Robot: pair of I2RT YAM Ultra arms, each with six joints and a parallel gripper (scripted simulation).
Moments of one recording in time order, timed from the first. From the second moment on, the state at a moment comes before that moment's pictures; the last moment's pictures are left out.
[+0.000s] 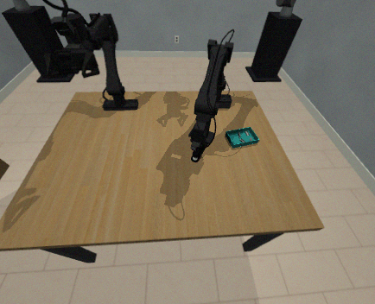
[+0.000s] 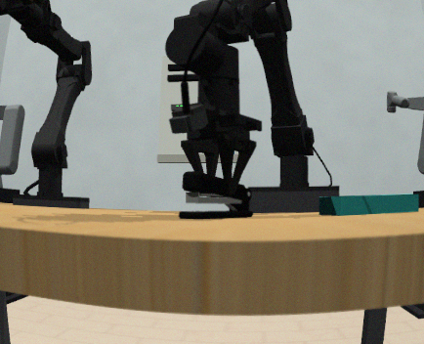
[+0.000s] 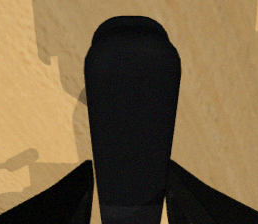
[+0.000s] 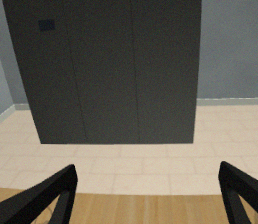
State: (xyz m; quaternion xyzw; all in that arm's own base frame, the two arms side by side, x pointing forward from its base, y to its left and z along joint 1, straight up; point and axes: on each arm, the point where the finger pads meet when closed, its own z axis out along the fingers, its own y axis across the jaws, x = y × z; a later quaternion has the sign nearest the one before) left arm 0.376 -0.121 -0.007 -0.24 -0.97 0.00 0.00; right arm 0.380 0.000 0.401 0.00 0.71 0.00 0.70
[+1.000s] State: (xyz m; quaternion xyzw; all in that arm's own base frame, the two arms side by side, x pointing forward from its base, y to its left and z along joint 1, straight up) left arm 0.375 -0.121 0.022 -0.24 -0.97 0.00 0.00; right arm 0.380 0.000 0.401 0.00 0.71 0.00 0.70
